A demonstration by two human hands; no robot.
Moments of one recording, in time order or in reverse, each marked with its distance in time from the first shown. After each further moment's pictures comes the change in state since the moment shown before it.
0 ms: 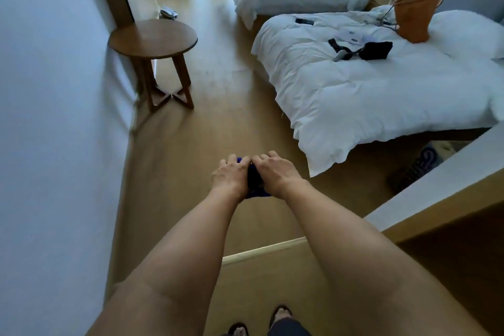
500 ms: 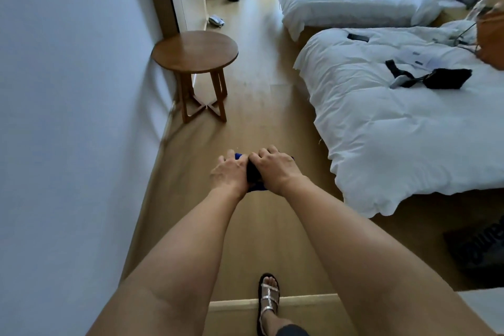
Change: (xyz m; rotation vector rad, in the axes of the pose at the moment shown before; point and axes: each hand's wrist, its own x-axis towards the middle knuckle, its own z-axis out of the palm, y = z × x) left_hand 0.179 -0.041 -0.066 -0.030 0.100 -0.222; right_hand 0.220 0.041 -0.033 -0.111 0.094 -0.242
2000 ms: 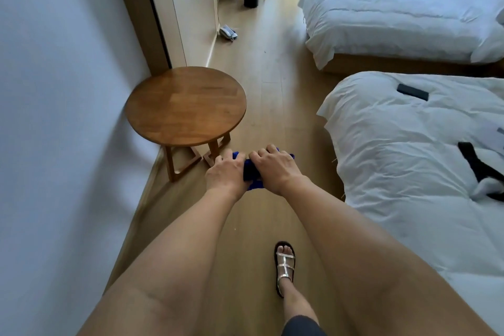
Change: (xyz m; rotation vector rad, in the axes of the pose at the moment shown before) left_hand 0.651 0.000 -0.087 -0.019 0.097 -0.038; right_hand 0.600 0.289 -0.023 -0.057 0.008 -0.105
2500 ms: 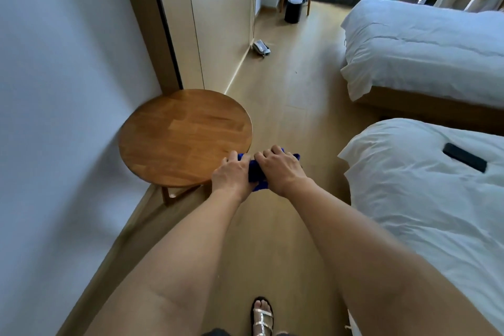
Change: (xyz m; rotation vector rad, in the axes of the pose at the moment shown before) left_hand 0.240 0.081 -0.015 -0.059 0.034 -0.178; right_hand 0.198 0.191 -0.008 -0.014 0.009 -0.172
